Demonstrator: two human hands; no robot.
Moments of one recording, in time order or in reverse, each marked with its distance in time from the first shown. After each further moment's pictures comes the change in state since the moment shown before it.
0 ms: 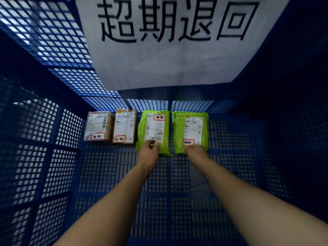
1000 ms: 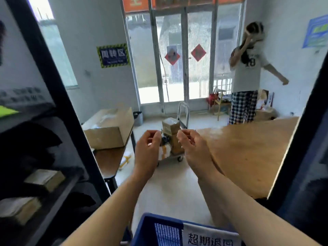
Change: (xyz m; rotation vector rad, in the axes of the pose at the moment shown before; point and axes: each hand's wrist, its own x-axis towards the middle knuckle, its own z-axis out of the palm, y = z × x) left_hand -0.555 0.568 -0.400 -0.287 0.513 1.140; right_hand -0.703 -0.527 -0.186 0.358 -0.079 -1.367
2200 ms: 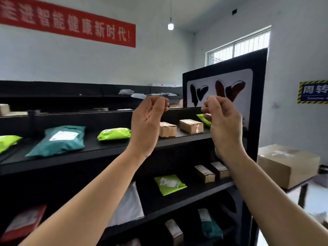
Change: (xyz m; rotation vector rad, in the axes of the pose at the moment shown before) left_hand -0.272 0.359 -0.235 0.513 0.829 0.424; right_hand -0.213 -0.331 0.091 0.785 -0.725 -0.298
